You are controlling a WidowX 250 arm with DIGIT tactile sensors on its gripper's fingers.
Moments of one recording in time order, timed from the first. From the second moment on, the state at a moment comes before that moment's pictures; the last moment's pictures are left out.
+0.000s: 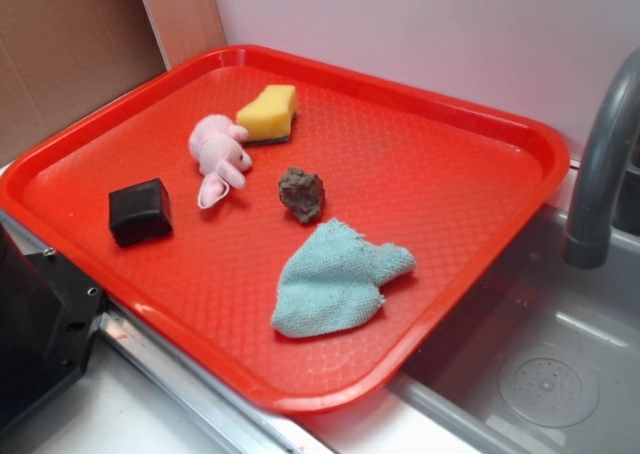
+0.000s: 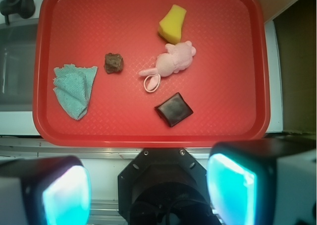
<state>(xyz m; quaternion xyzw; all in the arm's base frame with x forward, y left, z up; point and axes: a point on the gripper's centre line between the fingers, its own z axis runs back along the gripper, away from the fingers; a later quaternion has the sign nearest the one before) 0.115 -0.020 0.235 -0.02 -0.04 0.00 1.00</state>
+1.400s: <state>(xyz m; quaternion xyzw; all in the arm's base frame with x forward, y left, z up) 0.198 -0.137 0.131 -0.02 -0.06 -0.10 0.99</state>
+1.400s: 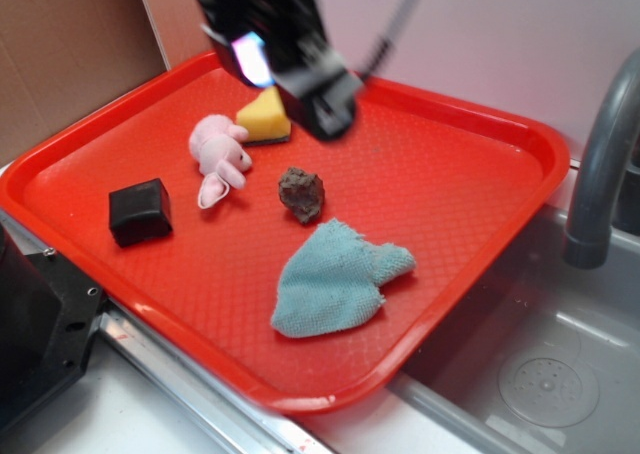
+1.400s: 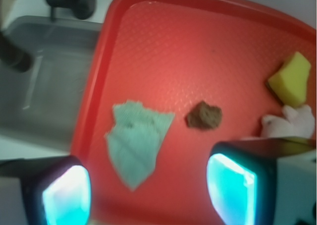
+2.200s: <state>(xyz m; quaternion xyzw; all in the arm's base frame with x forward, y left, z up) 0.189 -0.153 0.027 -0.04 0.01 -0.23 0.97</state>
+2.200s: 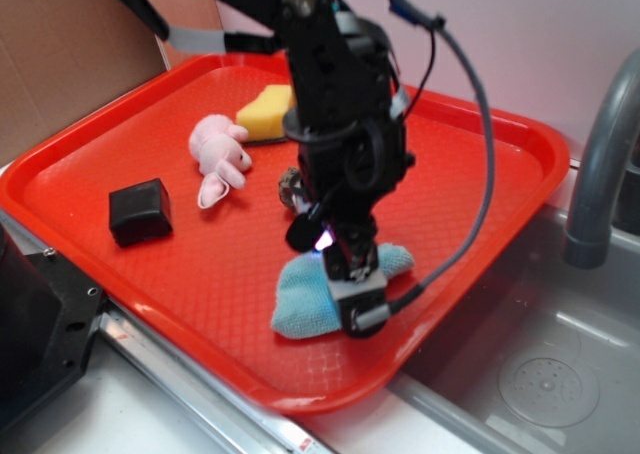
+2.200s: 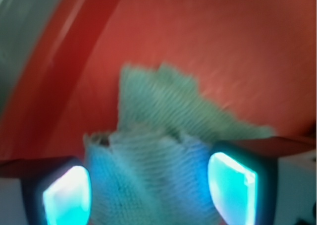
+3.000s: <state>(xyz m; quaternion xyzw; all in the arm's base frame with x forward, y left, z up) 0.194 -0.145 0.019 -0.02 0.04 -0.20 0.98</state>
